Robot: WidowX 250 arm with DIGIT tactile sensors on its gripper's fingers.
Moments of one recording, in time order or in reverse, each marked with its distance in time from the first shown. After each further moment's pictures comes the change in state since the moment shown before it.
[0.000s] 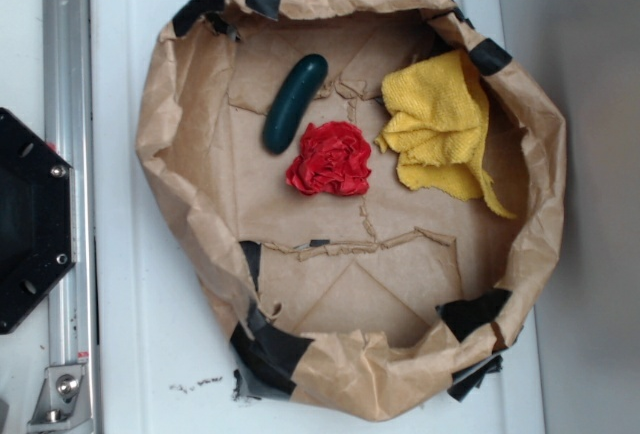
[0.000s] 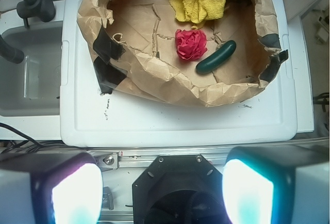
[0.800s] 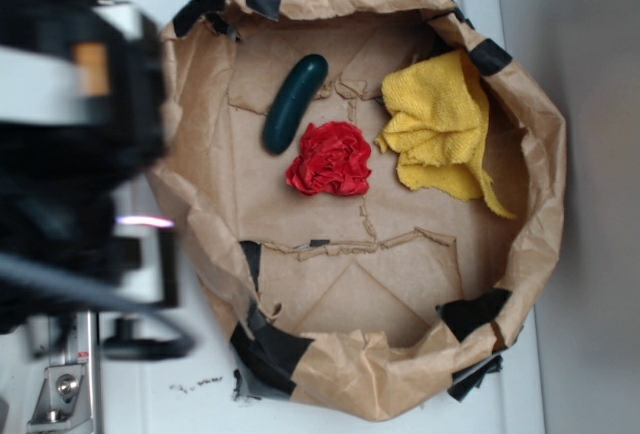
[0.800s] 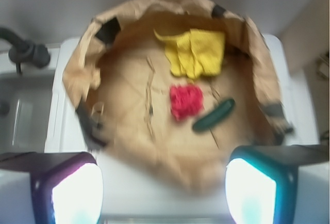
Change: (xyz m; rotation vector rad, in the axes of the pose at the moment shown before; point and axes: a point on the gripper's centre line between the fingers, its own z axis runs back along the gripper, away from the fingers) arm 0.079 0.020 -0.042 -0.012 -0.151 0.006
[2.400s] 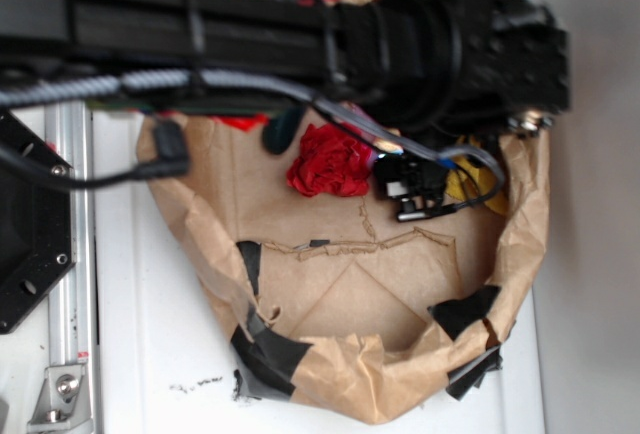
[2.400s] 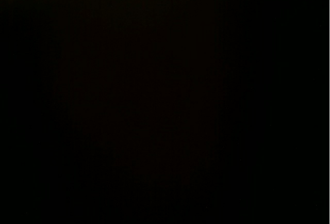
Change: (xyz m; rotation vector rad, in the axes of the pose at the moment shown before) arm 0.051 0.058 -0.207 0.144 0.396 0.033
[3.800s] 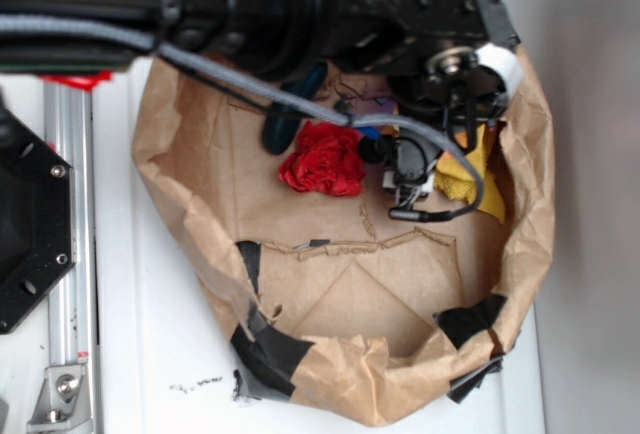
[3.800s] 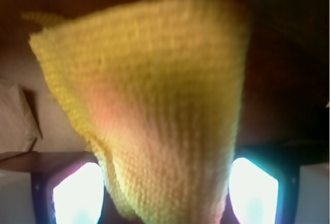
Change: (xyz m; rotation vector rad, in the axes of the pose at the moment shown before) arm 0.013 -0.002 0.027 -0.073 -0.301 -0.241
